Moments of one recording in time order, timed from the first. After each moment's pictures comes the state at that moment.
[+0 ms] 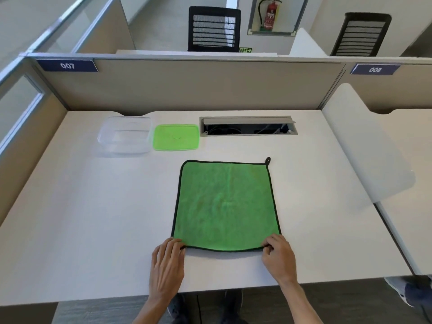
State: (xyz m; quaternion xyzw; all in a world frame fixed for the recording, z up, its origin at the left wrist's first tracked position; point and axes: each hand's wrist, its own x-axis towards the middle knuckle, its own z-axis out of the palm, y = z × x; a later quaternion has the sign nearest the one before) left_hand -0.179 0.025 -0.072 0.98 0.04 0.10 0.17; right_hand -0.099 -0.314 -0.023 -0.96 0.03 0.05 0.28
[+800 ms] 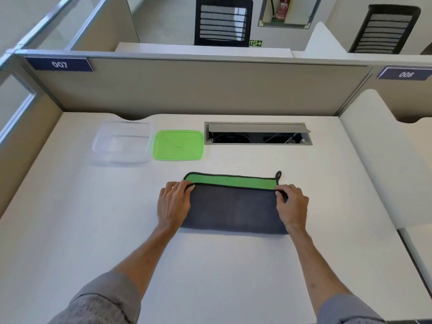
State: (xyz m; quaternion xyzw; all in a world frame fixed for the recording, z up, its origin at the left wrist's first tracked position) left_hand 0.067 0.051 0.008 0.96 0.11 0.13 0.21; right_hand 0.120 -0.301 0.017 -0.95 0.04 -0.10 0.30
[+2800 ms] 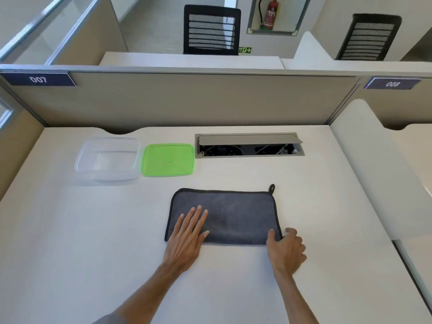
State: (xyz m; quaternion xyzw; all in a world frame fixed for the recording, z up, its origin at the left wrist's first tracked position) left_hand 0.044 0.014 -0.062 0.99 -0.08 0.00 0.10; right_hand 0.073 -0.281 -0.024 -0.90 0.35 0.05 0.25
